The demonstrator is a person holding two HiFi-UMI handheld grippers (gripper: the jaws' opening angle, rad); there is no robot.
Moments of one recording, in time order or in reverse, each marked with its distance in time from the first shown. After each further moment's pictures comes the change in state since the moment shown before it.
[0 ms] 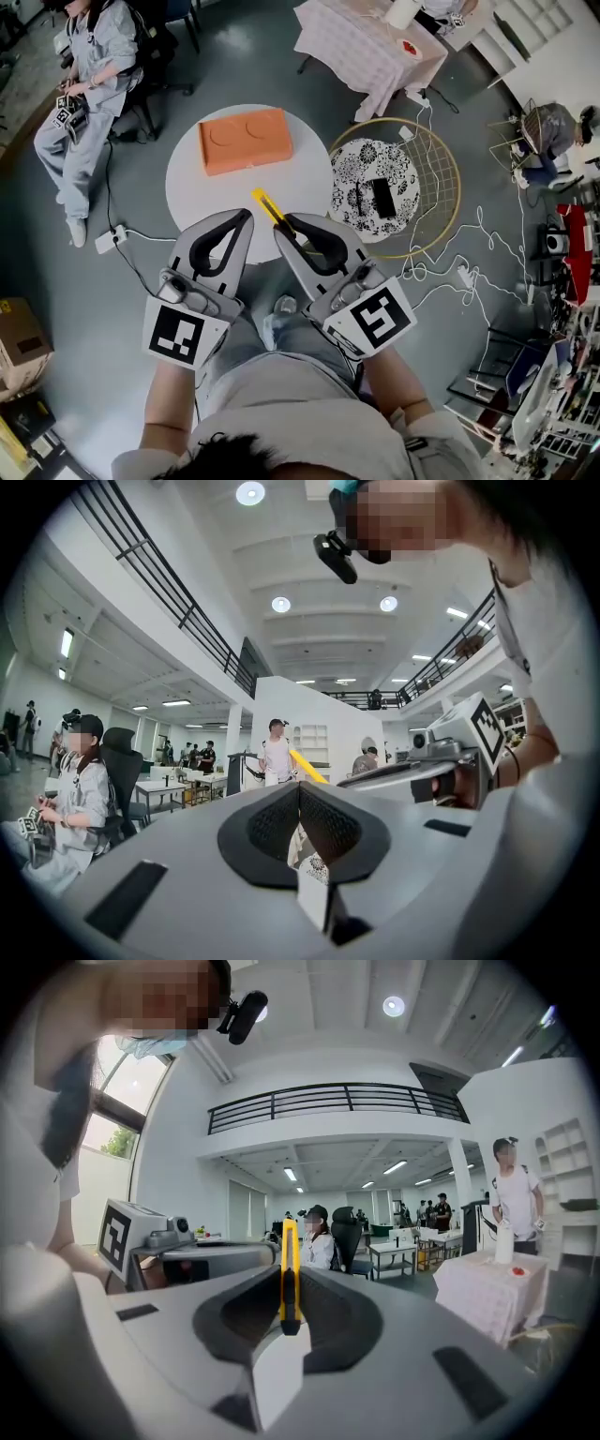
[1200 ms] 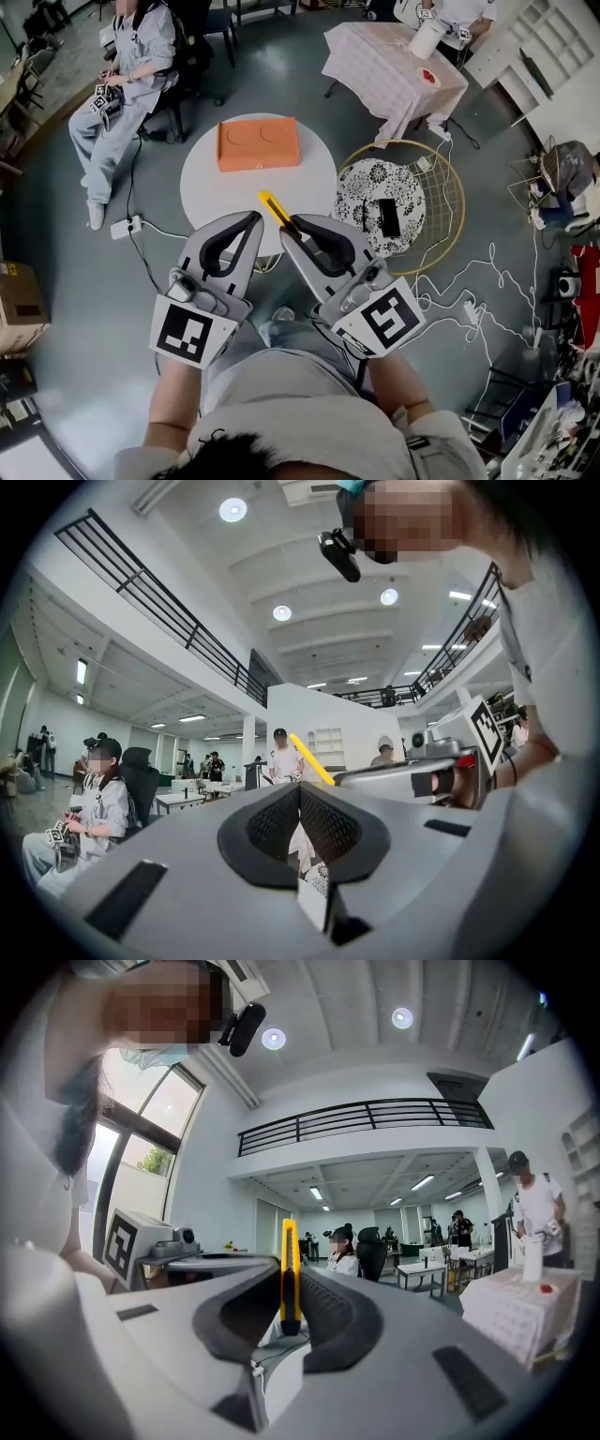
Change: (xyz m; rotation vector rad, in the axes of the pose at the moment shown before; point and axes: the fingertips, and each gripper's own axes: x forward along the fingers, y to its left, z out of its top) left arm -0.014 -0.068 0.025 0.058 -0.040 0.131; right arm -0.066 0.015 0.026 -0.050 -0.132 0.175
